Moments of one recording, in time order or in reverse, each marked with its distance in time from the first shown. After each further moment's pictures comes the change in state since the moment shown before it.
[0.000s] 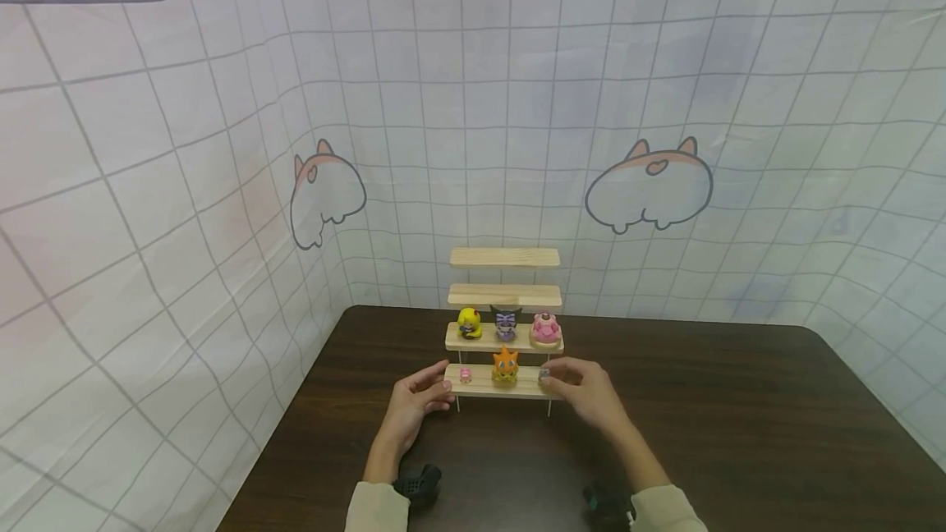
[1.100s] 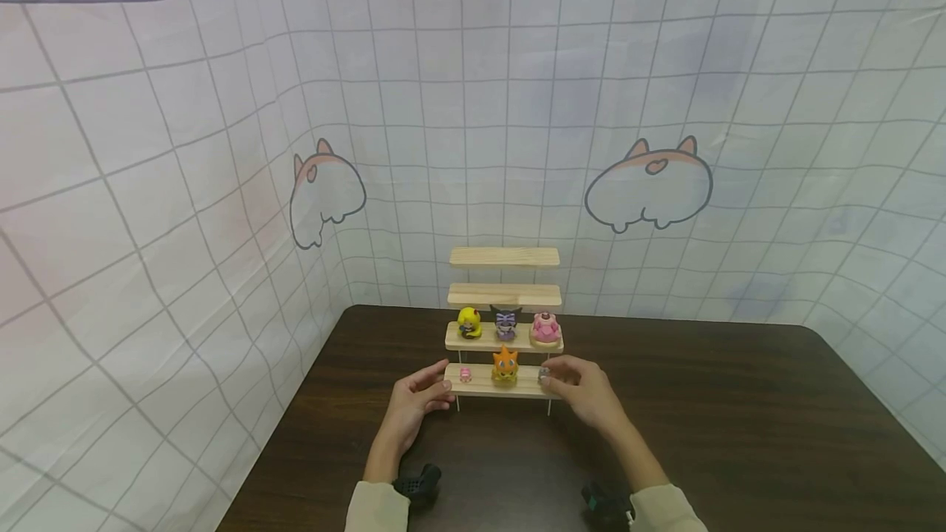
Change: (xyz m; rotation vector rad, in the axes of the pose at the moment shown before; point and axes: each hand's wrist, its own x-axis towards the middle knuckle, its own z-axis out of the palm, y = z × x) left_hand -0.001 0.000 0.000 0.000 0.003 -0.001; right_hand 0.000 -0.003 0.001 -0.035 0.016 0.026
